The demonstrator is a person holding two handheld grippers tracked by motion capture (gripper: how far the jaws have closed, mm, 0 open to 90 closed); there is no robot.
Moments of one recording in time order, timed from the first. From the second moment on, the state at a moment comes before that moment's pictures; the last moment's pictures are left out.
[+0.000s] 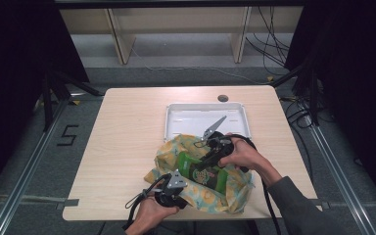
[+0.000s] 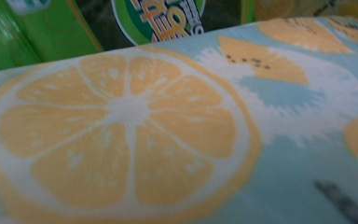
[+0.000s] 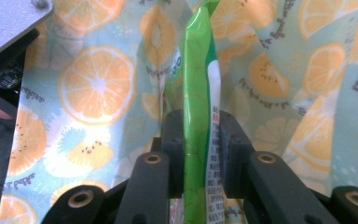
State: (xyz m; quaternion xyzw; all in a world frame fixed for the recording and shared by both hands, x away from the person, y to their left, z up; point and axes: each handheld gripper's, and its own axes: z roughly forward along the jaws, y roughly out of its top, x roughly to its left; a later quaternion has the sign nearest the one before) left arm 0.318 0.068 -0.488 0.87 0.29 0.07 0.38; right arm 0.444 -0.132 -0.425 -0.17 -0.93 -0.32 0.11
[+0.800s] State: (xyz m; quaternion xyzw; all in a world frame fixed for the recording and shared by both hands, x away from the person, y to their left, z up) left arm 0.280 0.120 -0.455 0.87 0.30 0.09 0.38; right arm 0.443 -0.134 -0.382 -0.16 -0.89 -0.42 0.08
